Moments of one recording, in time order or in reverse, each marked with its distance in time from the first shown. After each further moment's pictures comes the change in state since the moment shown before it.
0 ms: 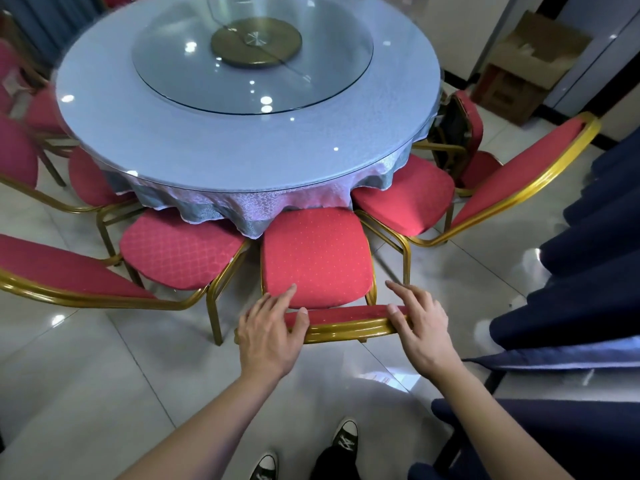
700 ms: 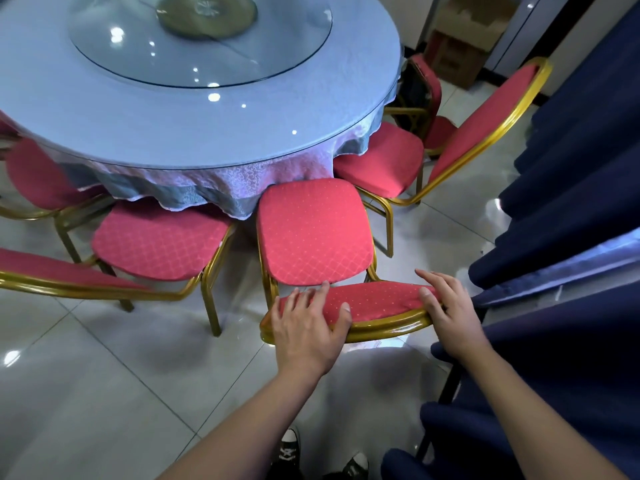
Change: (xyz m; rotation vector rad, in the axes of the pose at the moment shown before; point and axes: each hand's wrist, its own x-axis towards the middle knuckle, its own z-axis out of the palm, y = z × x) left_hand -0.061 -0.038 0.016 0.066 -0.124 0.195; right_hand -0.092 0.013 0.044 0.058 0.120 0.221
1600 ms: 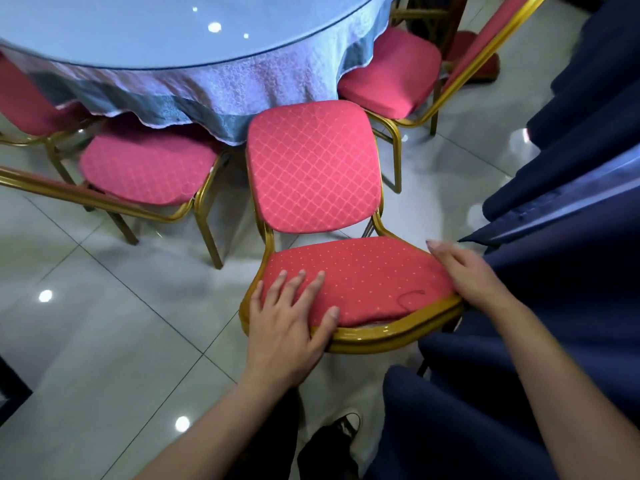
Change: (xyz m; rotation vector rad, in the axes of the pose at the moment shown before) left_hand -0.141 -0.015 0.055 0.103 -0.117 0.114; right_hand -0.065 0.083 0.001 0.177 -0.268 0.312
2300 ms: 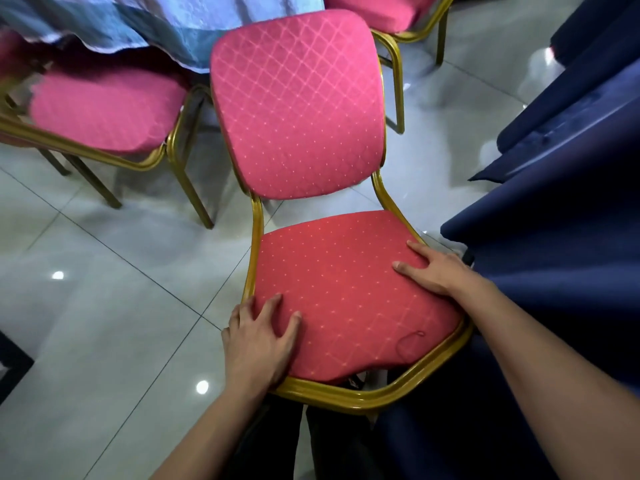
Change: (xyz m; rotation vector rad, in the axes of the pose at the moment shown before) left_hand -0.081 -0.064 0.145 -0.023 -0.277 -0.401; right_hand 0.015 0.148 0.110 -0.517 -0.273 0.255
